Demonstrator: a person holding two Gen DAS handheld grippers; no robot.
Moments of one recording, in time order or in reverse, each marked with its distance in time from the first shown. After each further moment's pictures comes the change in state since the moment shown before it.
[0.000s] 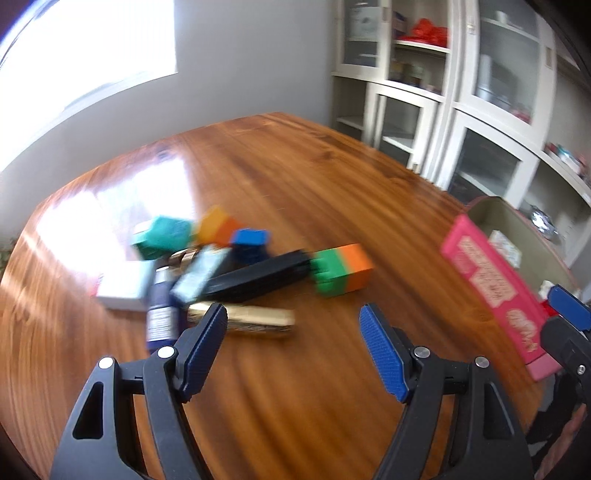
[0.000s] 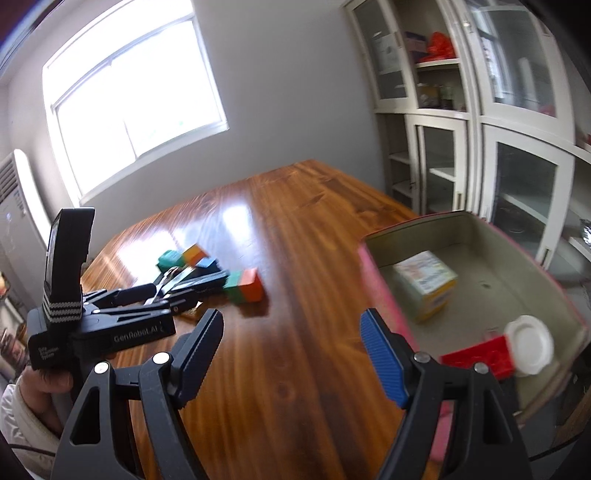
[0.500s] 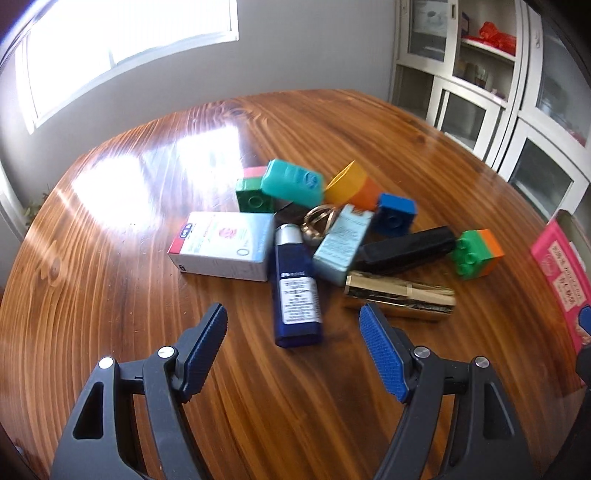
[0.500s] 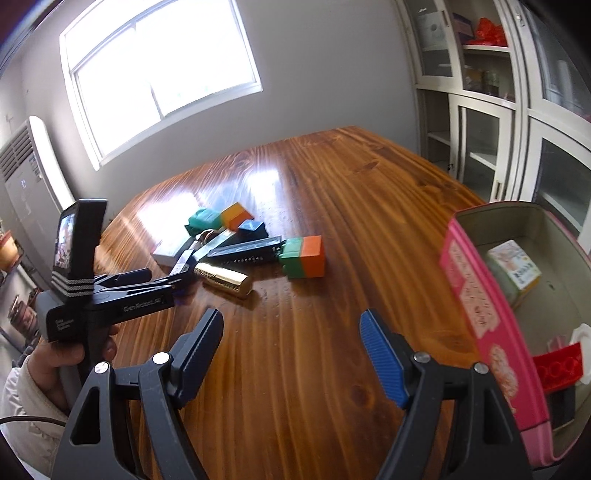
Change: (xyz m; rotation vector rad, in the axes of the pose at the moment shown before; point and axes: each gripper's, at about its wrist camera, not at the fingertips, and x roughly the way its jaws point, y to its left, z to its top) left arm 0.033 0.094 -0.021 -0.111 0.085 0.132; right arm 0.053 0.050 -0.004 -0.076 0.131 0.083
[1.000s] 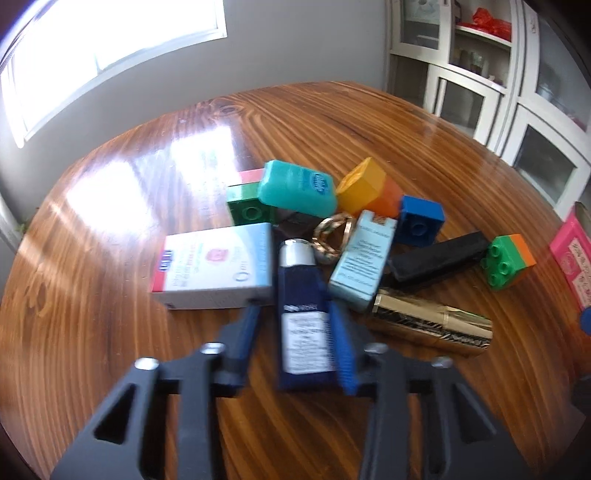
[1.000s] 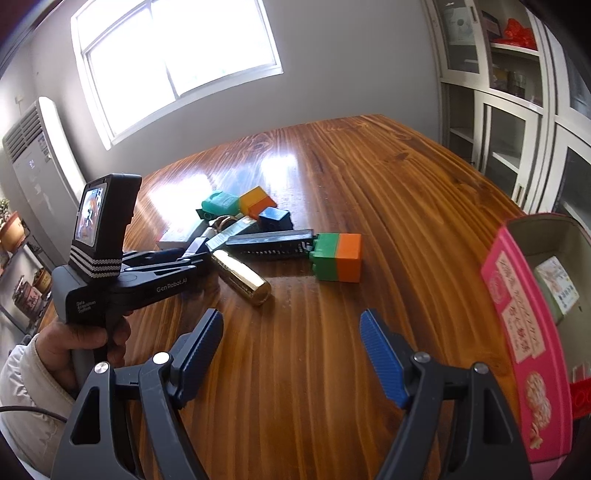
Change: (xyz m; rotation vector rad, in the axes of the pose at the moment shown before) left arm 0.027 0.001 0.015 0.053 0.007 -0.015; right arm 0.035 0.019 0.010 -0.056 0.058 0.046
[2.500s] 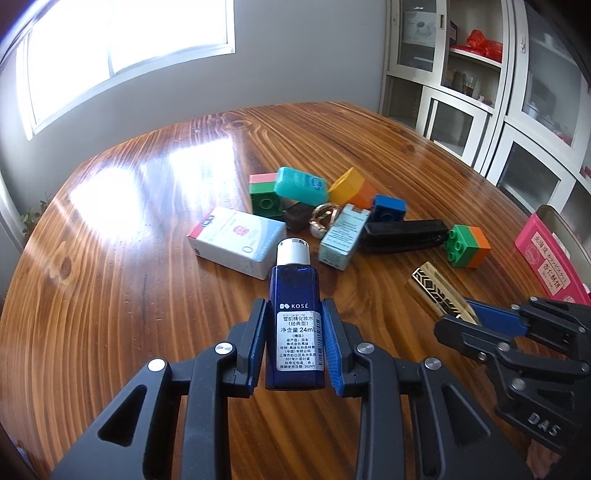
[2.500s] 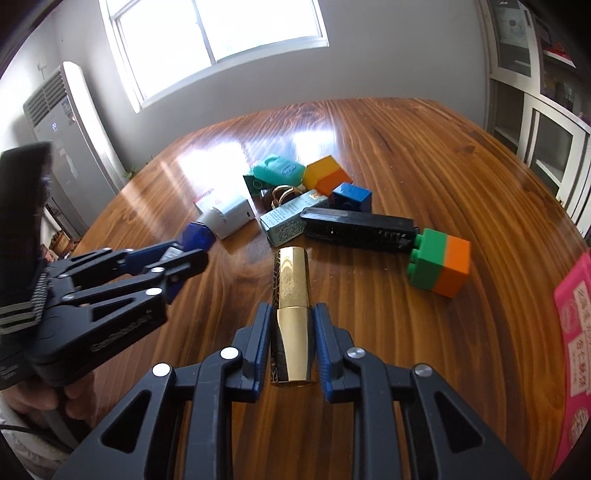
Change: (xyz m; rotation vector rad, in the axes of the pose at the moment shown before) left arm -0.065 0.004 -0.035 -0.044 -0.068 -0.020; right arm 0.047 0.049 0.002 -0.099 0.097 0.096
